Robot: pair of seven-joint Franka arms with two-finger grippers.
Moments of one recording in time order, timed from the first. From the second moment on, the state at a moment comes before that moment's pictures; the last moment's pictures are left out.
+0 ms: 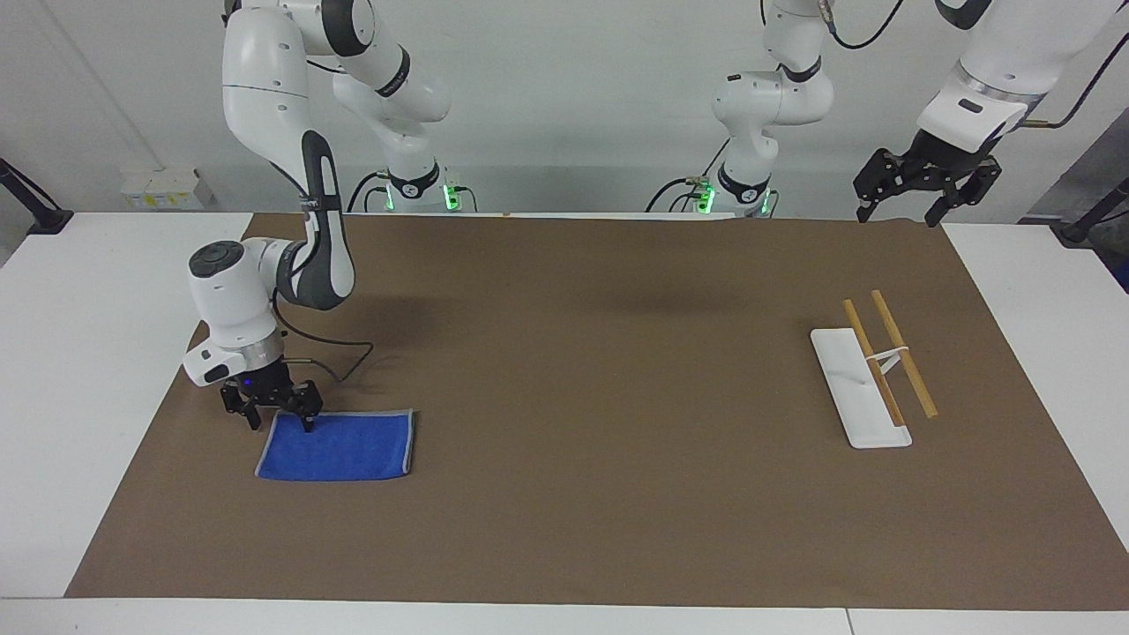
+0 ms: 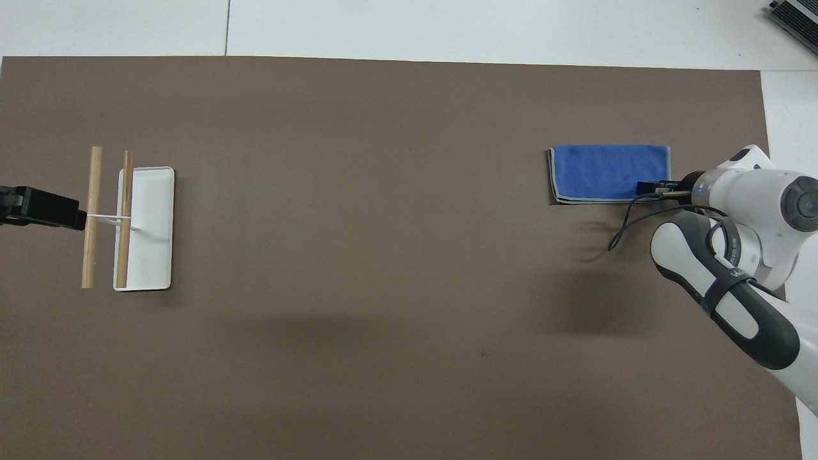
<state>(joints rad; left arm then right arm) -0.05 -0.05 -0.03 -1.53 -0.02 1.48 0.05 -0.23 0.41 0.04 -2.03 0.01 2.75 -0.17</state>
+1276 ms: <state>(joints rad) -0.05 -0.05 -0.01 -1.54 -0.02 1.48 0.05 -0.24 0.41 0.04 -2.01 0.02 2.75 -0.14</state>
